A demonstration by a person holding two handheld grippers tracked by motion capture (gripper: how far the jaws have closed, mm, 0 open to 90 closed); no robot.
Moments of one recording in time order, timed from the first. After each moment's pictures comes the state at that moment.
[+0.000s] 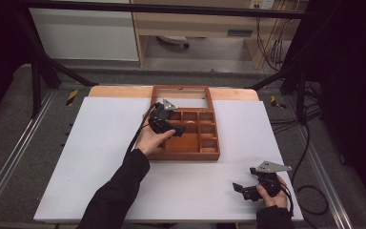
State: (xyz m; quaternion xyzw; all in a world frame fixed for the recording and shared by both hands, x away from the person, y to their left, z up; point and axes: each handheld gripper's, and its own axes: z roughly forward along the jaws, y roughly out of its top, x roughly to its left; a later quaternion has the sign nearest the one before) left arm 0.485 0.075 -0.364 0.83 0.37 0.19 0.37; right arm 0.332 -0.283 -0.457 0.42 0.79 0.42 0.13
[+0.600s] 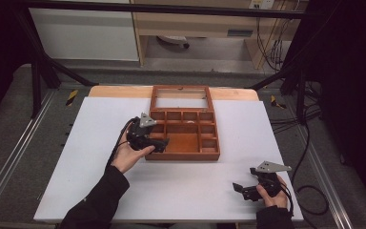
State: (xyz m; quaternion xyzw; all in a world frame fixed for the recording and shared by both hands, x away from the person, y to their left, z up) left arm 0.433 0.133 -0.376 0.82 0.37 0.20 0.39; right arm 0.331 -0.283 -0.457 0.43 0.79 0.41 0.13
